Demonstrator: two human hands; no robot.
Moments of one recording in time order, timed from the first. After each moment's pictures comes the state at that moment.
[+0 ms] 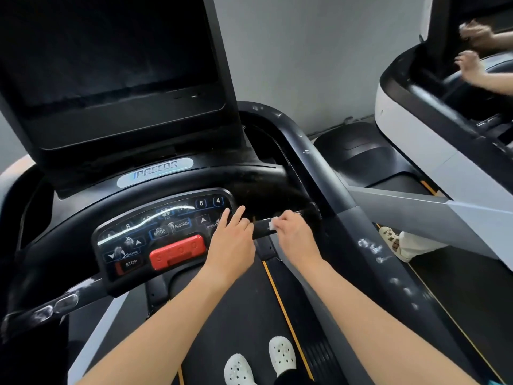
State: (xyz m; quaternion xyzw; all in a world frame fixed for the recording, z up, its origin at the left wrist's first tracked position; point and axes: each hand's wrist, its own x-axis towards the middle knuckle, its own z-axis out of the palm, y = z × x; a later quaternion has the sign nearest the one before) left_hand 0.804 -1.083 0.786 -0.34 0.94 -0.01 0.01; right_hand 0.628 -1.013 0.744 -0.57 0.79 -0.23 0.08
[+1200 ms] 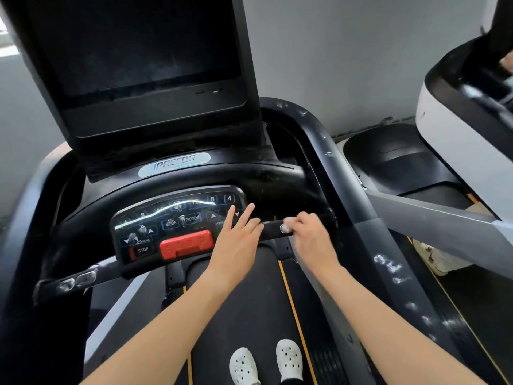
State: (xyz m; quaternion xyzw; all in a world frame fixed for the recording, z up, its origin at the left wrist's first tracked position) left_hand 0.807 -1.078 0.773 -0.36 0.93 -0.05 0.00; right_hand 0.604 -1.014 0.736 -0.63 0.72 -0.27 0.03
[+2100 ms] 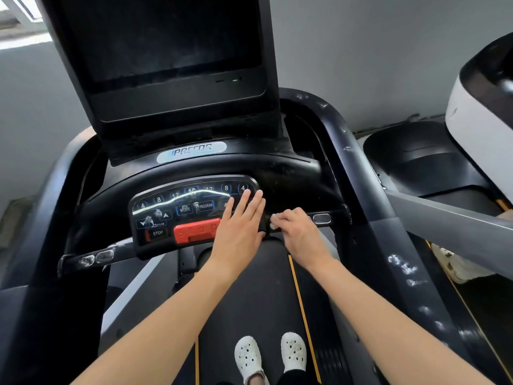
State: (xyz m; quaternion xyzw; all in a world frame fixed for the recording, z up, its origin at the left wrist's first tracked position) left_hand 0.817 -1.076 0.785 -0.44 0.90 -0.06 -0.01; right_hand 0.637 -1.029 0.738 -0.72 0.63 -0.30 0.05
